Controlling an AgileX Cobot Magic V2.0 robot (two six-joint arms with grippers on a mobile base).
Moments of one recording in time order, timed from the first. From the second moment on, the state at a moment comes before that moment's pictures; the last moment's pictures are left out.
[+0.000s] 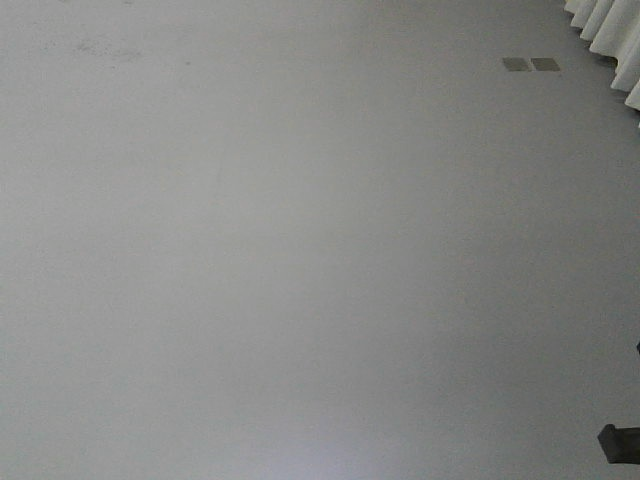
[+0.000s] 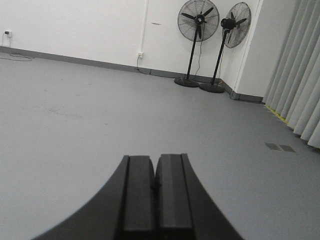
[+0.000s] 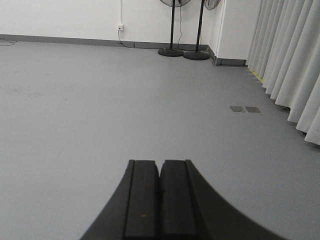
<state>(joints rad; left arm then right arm) 0.00 -0.01 0.03 -0.05 0.10 -0.14 0.03 -0.01 0.03 -0.02 0.20 -0.02</state>
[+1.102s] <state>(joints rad) 0.00 -0.01 0.03 -0.05 0.10 -0.14 0.03 -0.01 0.03 -0.02 0.20 -0.02</state>
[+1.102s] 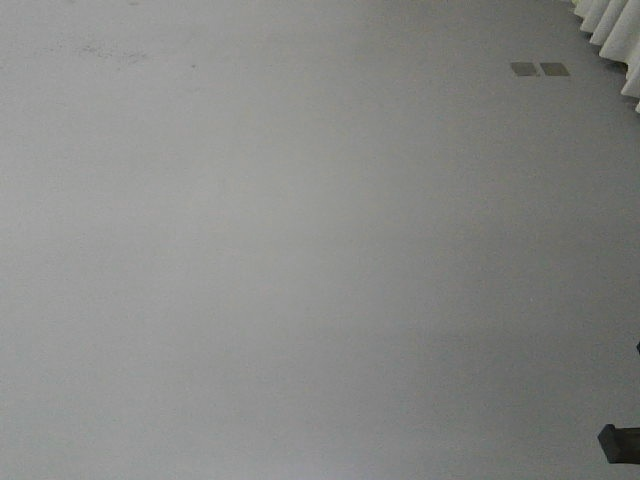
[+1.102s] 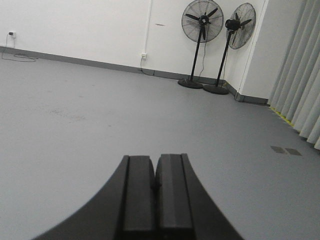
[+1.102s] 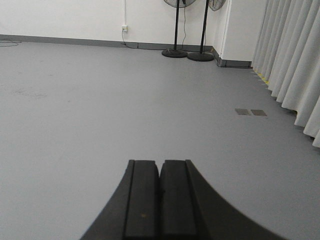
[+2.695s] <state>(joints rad) 0.00 -0.01 0.03 -0.05 0.10 -0.14 0.03 -0.01 0.03 -0.02 0.20 -0.02</state>
